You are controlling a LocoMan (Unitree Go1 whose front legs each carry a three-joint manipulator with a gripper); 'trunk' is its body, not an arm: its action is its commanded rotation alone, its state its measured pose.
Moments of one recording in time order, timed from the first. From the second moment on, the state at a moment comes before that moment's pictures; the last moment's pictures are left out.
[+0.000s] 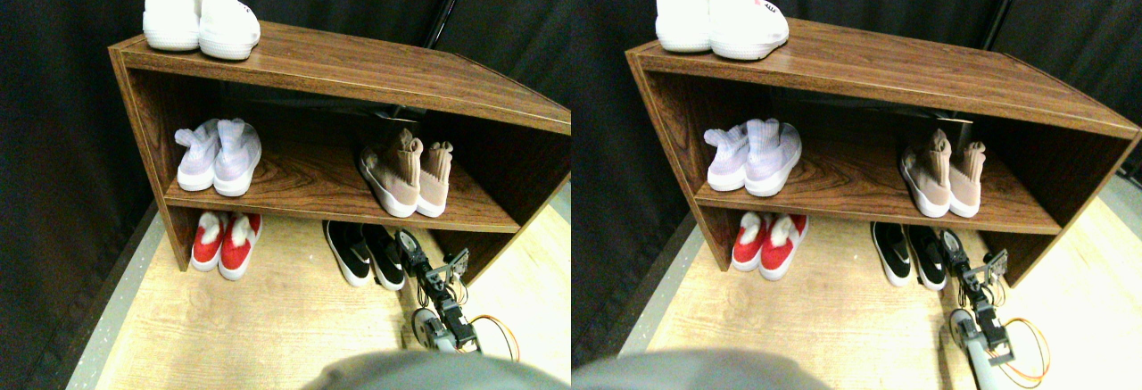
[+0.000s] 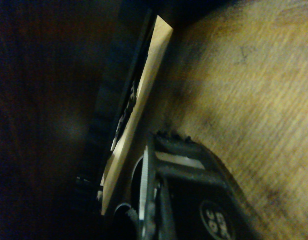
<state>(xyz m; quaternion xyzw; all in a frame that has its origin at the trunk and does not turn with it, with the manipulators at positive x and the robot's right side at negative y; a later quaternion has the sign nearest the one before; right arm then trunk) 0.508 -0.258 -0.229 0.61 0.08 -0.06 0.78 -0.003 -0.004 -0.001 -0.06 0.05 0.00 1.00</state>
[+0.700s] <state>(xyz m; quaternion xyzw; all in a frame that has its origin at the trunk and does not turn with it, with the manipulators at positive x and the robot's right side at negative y) 0.507 -0.243 -0.240 0.63 0.08 -0.09 0.76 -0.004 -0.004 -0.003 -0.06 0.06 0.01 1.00</state>
